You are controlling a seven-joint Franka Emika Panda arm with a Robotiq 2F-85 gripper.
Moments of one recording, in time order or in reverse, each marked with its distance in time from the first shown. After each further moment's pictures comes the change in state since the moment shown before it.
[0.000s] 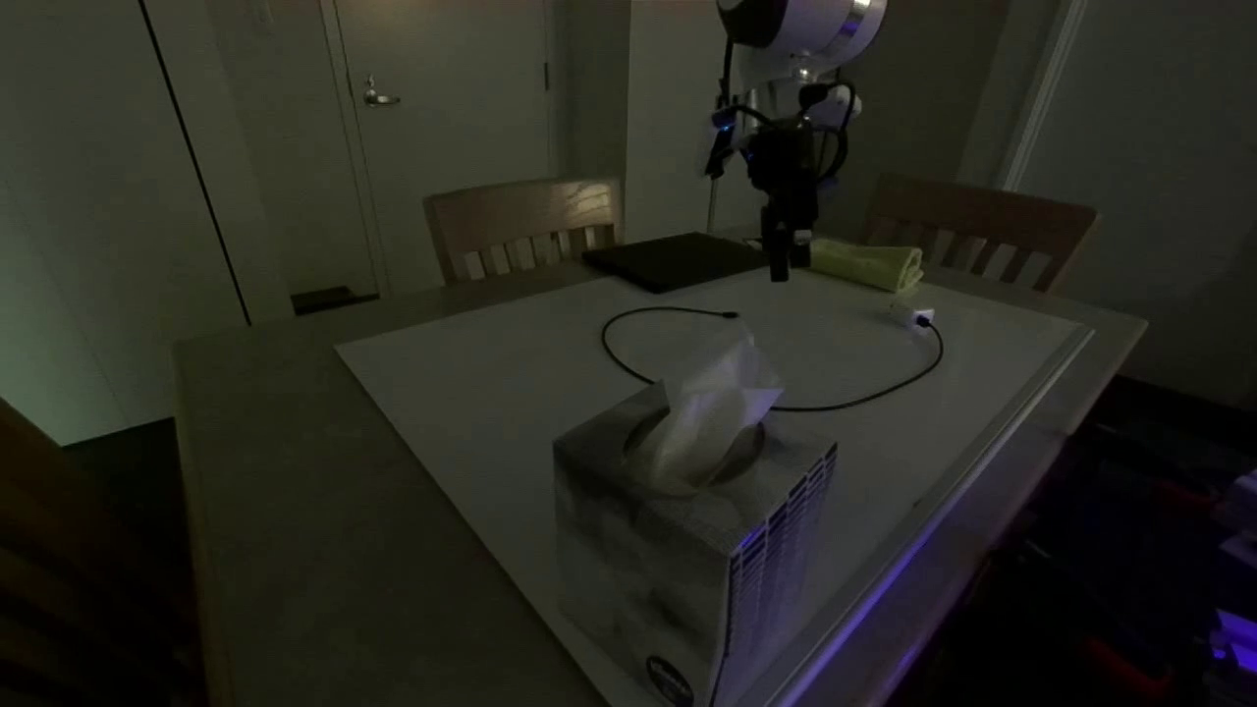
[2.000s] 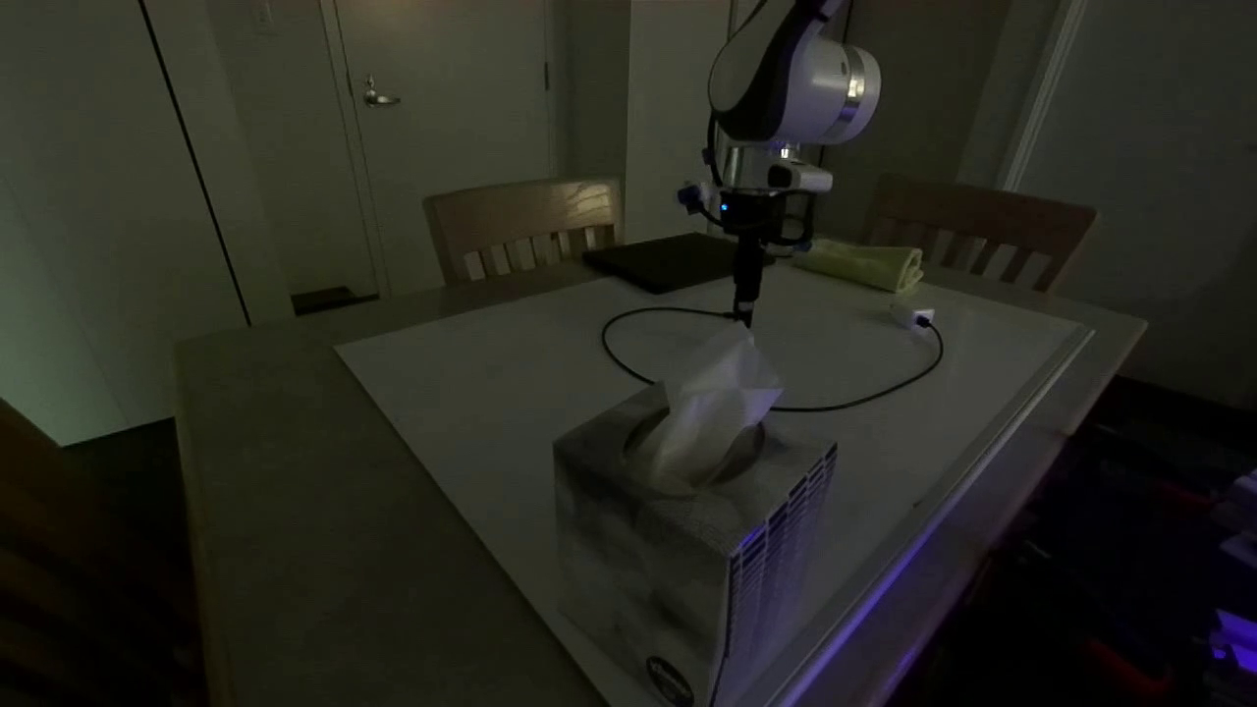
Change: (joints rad) arm 0.060 0.074 0.005 -0.131 -0.006 0.577 0.168
